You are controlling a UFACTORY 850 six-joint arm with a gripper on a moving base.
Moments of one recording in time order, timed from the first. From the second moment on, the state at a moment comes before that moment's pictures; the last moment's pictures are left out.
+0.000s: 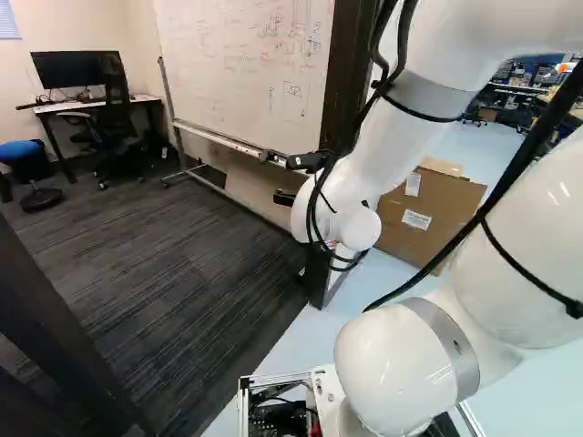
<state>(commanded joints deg) 7.4 10.7 -10.4 2.4 50.7 -1.7</state>
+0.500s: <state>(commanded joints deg) 1.7 14.8 -6.2 0.6 50.2 -0.4</state>
